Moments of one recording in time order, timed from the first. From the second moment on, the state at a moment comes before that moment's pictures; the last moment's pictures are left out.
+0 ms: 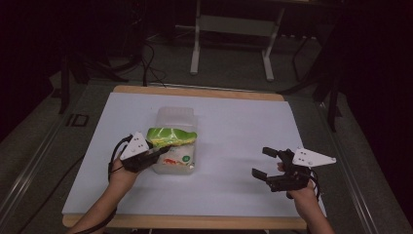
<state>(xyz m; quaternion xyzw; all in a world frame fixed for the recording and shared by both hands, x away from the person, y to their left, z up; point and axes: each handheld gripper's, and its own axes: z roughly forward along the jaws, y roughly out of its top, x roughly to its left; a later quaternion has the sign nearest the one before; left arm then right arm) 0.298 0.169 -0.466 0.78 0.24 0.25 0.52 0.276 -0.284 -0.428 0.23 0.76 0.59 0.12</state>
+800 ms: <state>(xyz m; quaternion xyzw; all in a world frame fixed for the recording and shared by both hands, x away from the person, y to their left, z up) 0.311 0.185 -0.479 0.74 0.30 0.19 0.57 0.276 -0.281 -0.432 0.22 0.77 0.58 0.11</state>
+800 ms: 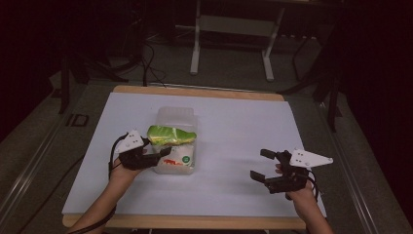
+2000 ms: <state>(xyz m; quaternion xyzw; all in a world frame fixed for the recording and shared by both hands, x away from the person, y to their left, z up) 0.237 0.191 -0.474 0.71 0.35 0.22 0.57 0.272 -0.289 -0.442 0.24 0.77 0.58 0.10</state>
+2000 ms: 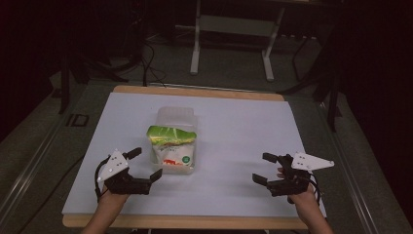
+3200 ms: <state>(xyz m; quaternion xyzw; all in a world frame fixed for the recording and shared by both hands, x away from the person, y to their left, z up) 0.237 0.105 -0.482 0.78 0.17 0.11 0.59 0.272 -0.286 -0.458 0.24 0.78 0.57 0.10</state>
